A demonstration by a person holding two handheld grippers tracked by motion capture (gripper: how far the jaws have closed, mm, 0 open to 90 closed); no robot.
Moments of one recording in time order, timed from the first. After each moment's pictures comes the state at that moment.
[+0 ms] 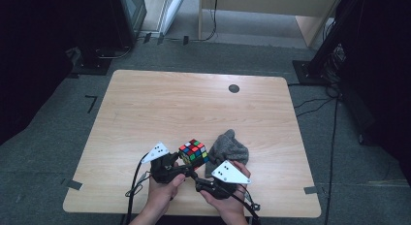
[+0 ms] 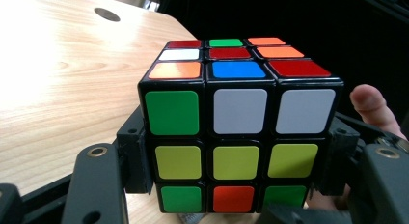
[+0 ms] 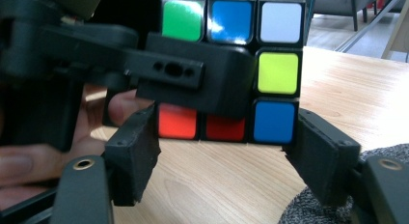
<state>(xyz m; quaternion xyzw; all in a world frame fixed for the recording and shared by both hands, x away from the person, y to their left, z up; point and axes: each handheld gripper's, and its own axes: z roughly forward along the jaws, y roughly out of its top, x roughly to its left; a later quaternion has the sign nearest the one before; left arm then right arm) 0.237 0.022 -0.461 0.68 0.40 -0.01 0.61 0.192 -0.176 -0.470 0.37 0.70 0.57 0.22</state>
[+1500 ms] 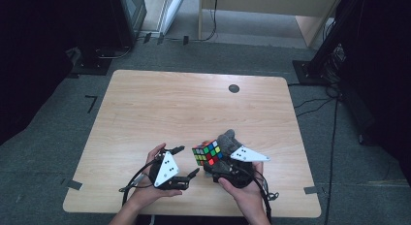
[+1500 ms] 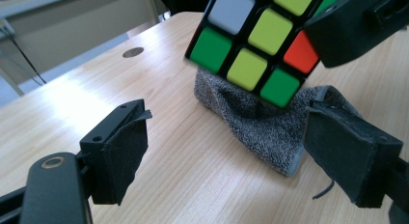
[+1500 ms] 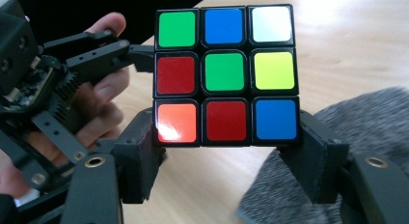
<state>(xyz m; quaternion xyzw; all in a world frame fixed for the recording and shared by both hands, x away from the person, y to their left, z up) 0.224 0.024 -0.468 0.81 0.18 0.25 0.51 0.214 -0.220 -0.443 0.44 0.72 0.53 0.08</state>
